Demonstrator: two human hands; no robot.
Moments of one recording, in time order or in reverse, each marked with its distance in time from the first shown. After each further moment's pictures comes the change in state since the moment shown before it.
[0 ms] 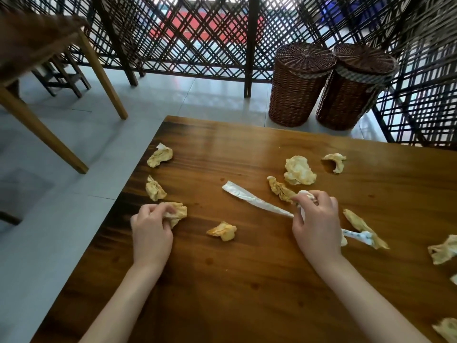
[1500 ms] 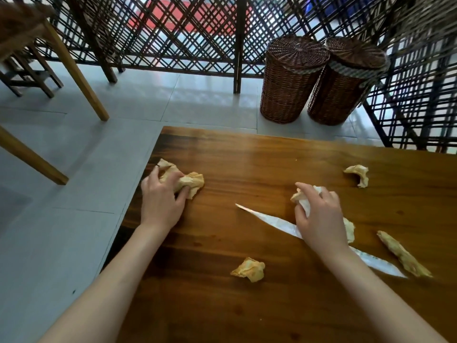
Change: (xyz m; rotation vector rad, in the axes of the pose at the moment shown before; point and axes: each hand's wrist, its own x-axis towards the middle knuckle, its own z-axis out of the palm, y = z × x) left_hand 0.151 -0.005 0.029 0.055 -0.167 0.217; right_hand 0.060 -0.026 0.053 -0.075 -0.031 0.049
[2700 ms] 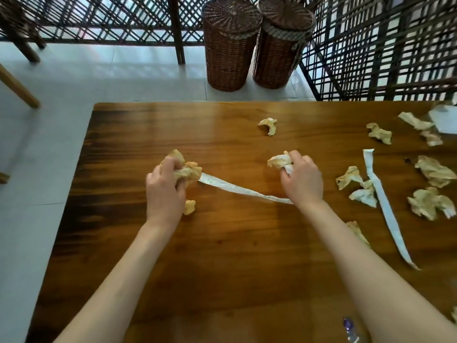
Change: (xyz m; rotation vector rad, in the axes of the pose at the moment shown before) left_hand -0.126 0.134 -0.020 -0.255 0.027 0.180; right_hand -0.054 0.092 -0.099 -0.092 -0.052 0.273
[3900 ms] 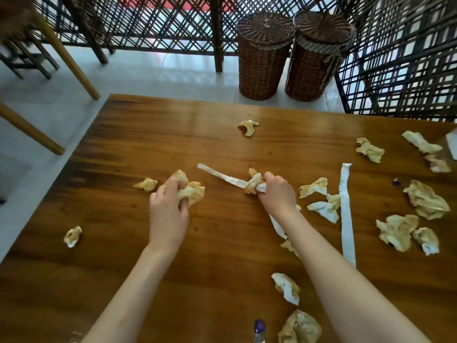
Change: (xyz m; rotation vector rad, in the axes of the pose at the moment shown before) left_hand -0.107 0.136 0.052 0.118 0.095 -0.194; right_hand 0.010 0.095 -0.002 0.006 -0.355 -0.216
